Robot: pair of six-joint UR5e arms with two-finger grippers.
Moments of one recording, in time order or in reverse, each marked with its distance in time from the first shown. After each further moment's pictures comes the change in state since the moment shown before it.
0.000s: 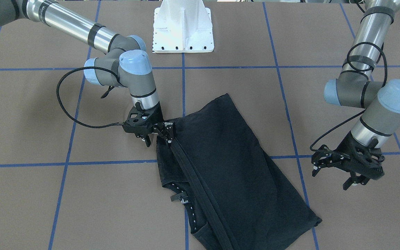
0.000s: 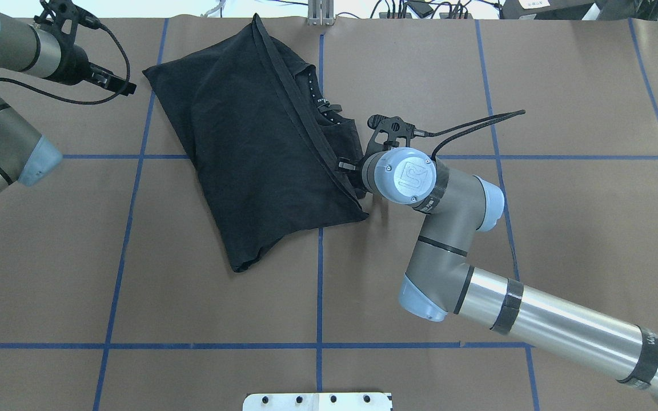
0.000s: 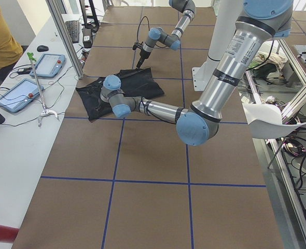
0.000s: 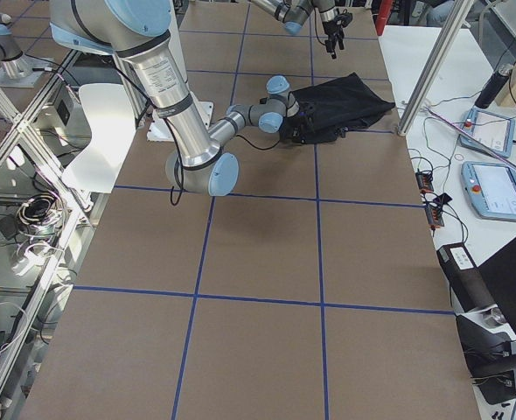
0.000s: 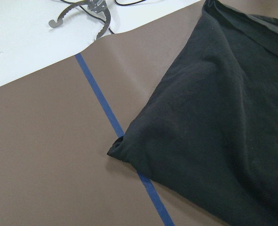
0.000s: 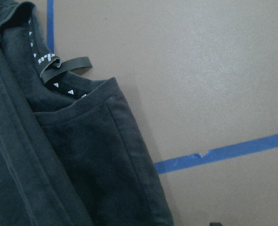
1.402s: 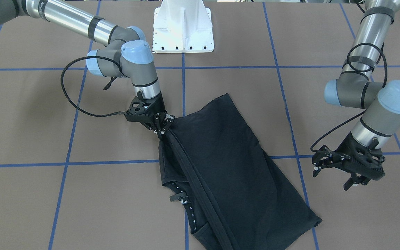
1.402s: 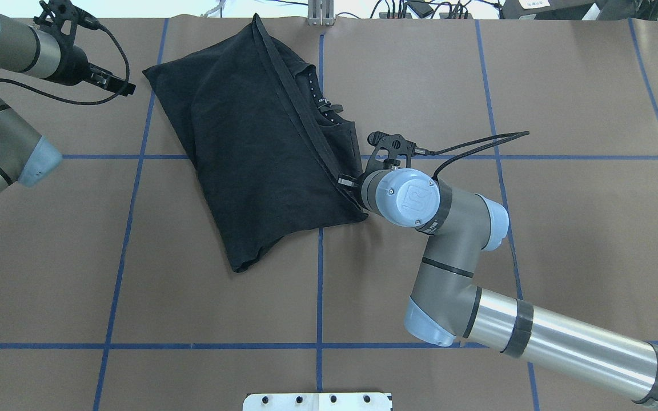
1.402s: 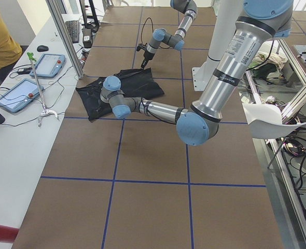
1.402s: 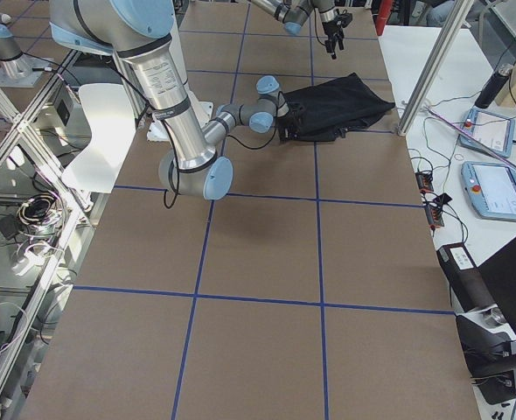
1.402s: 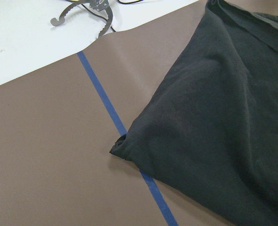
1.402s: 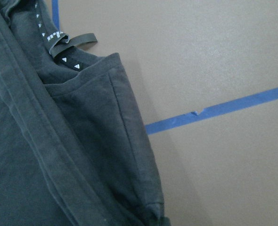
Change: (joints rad) left arm 0.000 0.000 0.007 -0.005 0.003 -0.001; right arm -0.044 -0.057 0.111 -0.021 -0.016 0.049
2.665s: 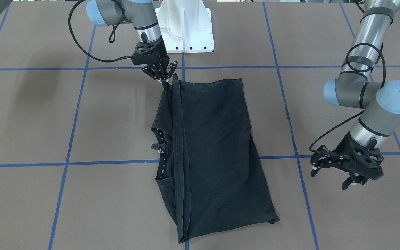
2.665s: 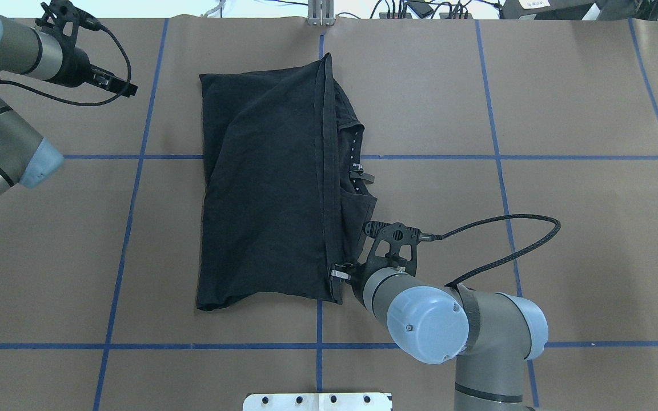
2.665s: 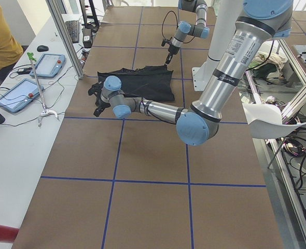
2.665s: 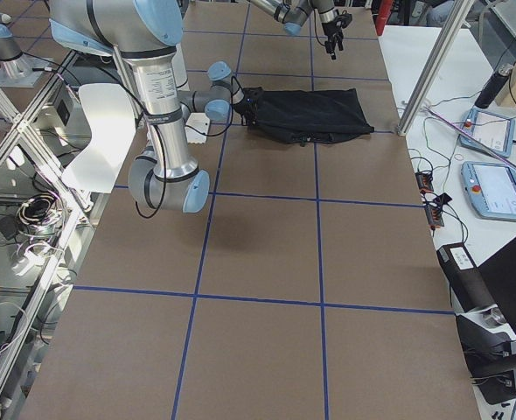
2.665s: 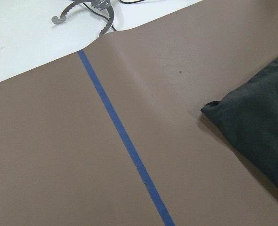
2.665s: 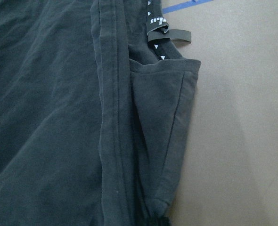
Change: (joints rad) left arm 0.006 0.000 0.000 -0.003 0.002 -0.024; right arm -0.255 -0.156 0.369 -0.184 -0.168 0.035
